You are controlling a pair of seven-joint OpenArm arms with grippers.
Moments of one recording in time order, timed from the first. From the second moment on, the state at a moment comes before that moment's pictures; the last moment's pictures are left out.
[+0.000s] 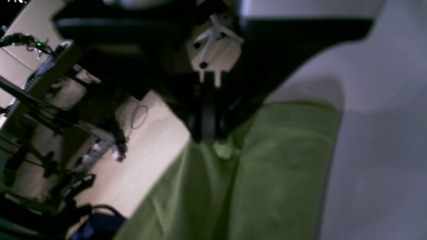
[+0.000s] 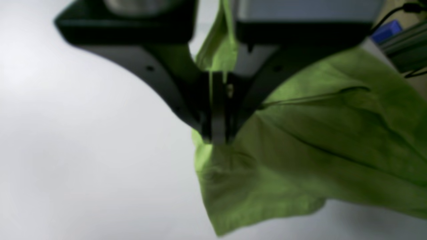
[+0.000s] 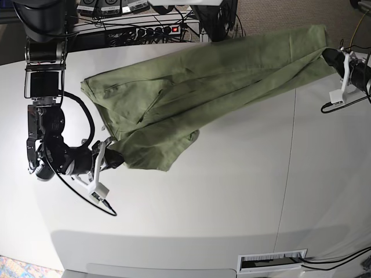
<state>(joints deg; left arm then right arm) 7.3 -61.8 16.5 82.7 -83.9 -43.5 81.4 25.8 28.9 -6.2 78.0 52.3 39.8 -78.9</state>
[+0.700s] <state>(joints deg) 9.5 -57.8 16.4 82.7 -73.3 -43.5 70.8 20.8 32.8 -6.1 78.1 60.4 39.7 -79.2</state>
